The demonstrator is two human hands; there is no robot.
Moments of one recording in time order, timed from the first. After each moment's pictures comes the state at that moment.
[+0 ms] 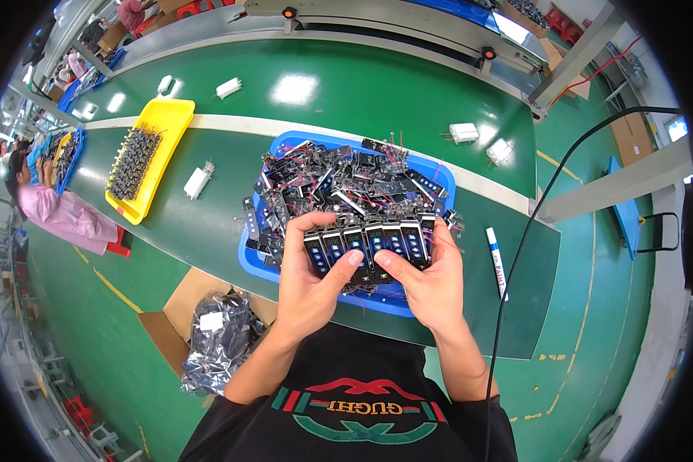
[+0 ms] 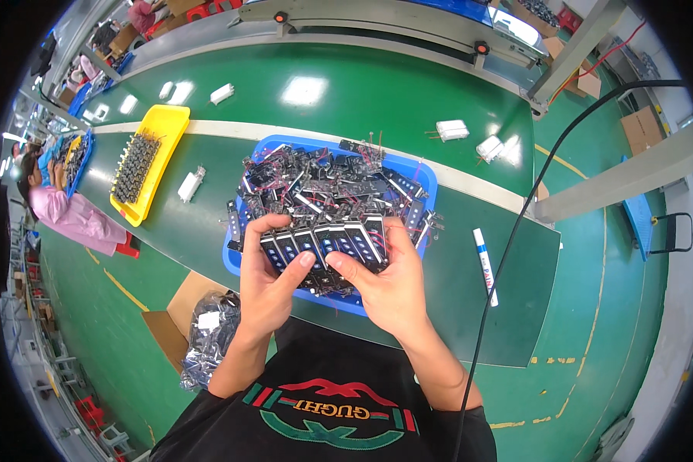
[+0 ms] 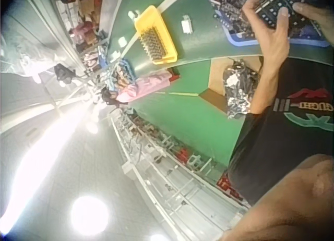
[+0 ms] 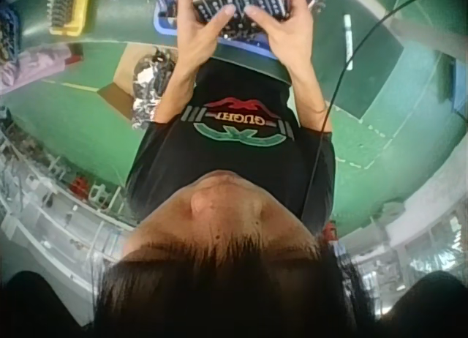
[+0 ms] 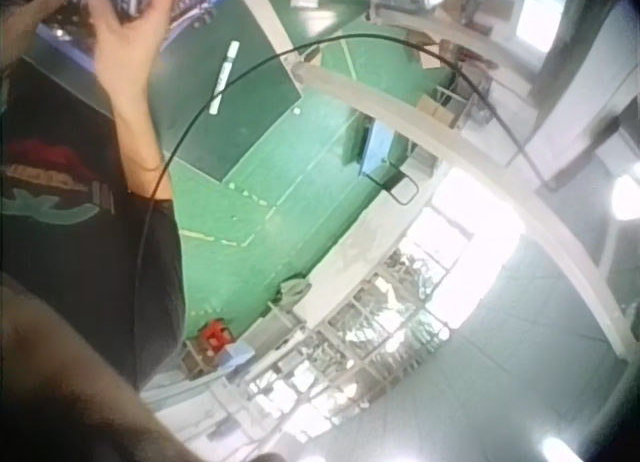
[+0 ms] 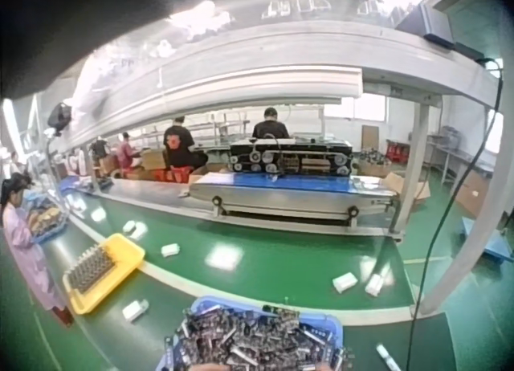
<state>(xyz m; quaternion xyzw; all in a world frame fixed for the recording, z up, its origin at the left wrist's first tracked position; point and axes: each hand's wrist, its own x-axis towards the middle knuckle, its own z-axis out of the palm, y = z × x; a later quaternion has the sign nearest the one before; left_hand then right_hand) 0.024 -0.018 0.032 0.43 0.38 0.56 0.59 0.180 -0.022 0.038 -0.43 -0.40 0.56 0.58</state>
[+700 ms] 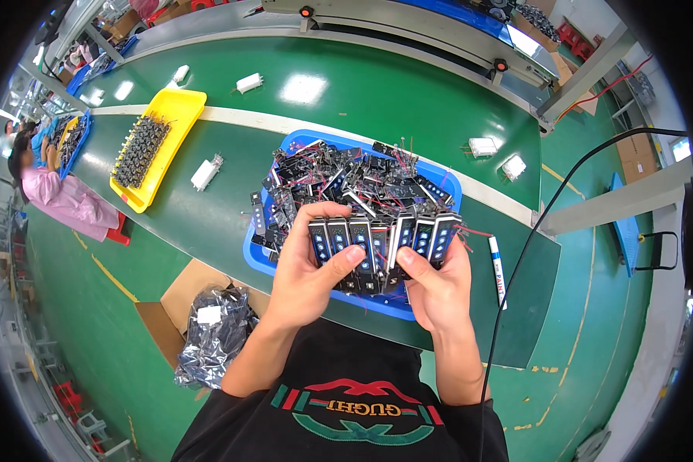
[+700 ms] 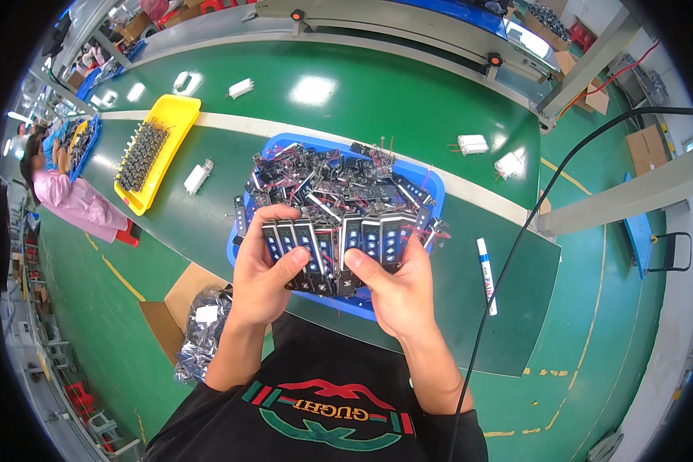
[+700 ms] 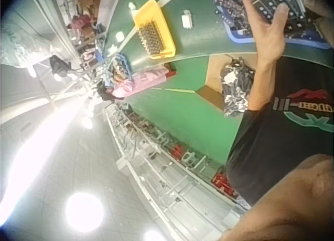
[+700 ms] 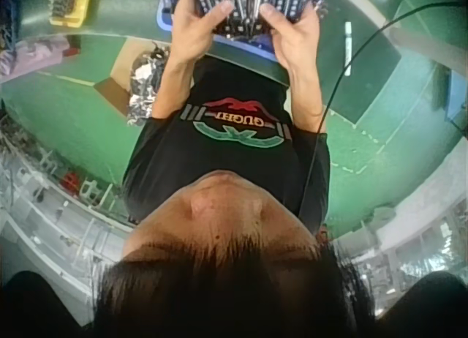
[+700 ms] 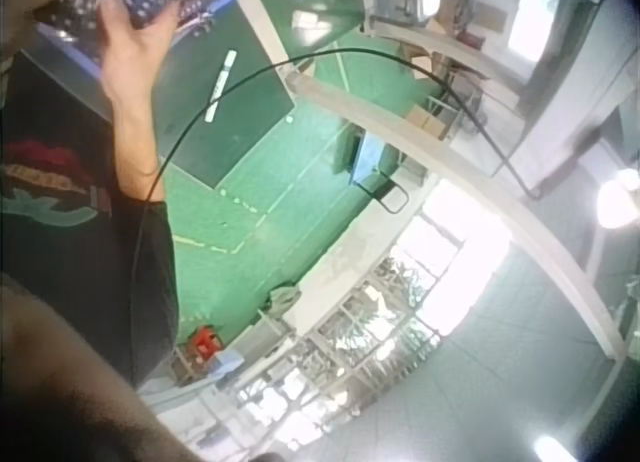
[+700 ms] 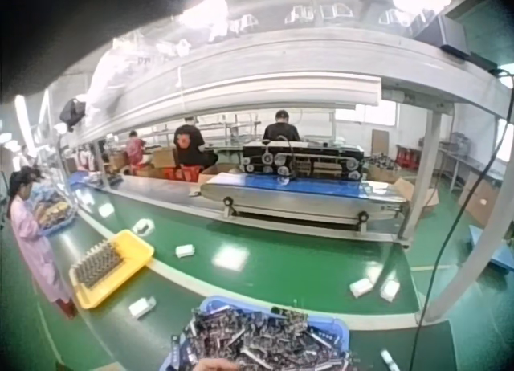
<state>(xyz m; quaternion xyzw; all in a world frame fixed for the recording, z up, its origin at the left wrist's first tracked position) 0.013 -0.012 0.047 0.39 0.32 0.54 0.67 0.179 -0.022 0.038 -0.33 -0.27 0.66 0.61</state>
